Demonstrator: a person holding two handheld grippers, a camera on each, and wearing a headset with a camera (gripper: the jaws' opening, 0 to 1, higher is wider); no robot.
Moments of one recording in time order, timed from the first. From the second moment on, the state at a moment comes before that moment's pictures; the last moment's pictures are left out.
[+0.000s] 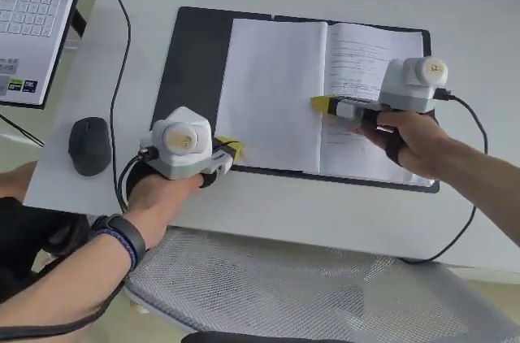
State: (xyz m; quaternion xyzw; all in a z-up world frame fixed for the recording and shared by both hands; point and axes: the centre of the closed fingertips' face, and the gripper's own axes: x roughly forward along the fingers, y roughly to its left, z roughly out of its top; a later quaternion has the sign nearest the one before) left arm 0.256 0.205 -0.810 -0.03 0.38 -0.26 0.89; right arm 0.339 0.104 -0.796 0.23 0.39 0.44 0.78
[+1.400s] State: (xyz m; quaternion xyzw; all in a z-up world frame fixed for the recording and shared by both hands) left arm 0.260 0.208 -0.816 -0.03 0.38 -0.26 0.89; right arm 0.519 0.085 -0.804 0.40 0.31 0.30 0.81
